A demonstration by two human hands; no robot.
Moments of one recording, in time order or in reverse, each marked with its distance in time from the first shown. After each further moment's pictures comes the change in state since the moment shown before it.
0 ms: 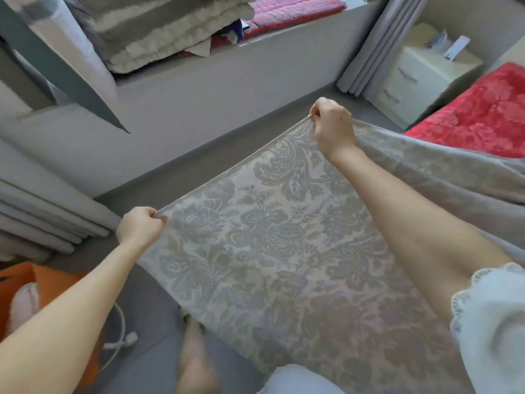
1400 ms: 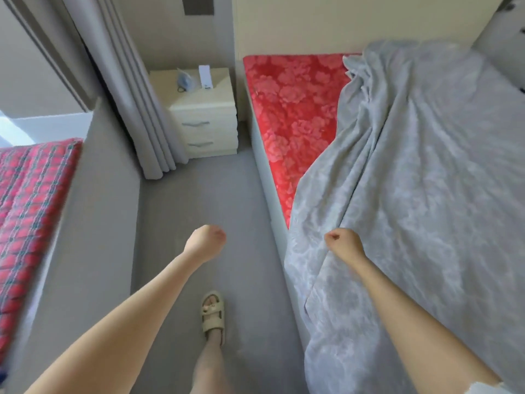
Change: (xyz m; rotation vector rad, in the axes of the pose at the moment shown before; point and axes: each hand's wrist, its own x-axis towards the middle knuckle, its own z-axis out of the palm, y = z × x) left_hand 0.341 0.740 0.136 0.463 -0.730 1.165; right_hand 0.182 0.326 0.032 0.166 0.260 1.582
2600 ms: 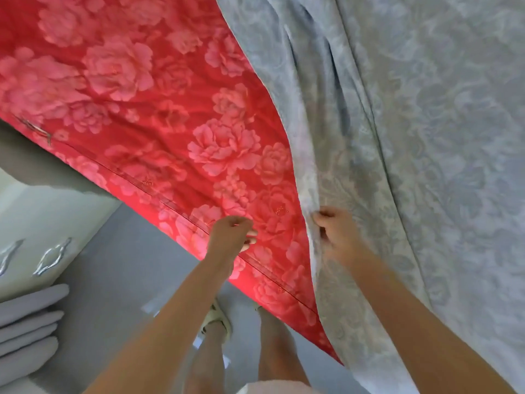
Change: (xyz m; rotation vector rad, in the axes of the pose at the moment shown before) left_hand 0.625 0.287 0.089 -0.376 -0.677 -0.126; right_hand 0.535 -0.010 0.078 0.880 0.280 0.801
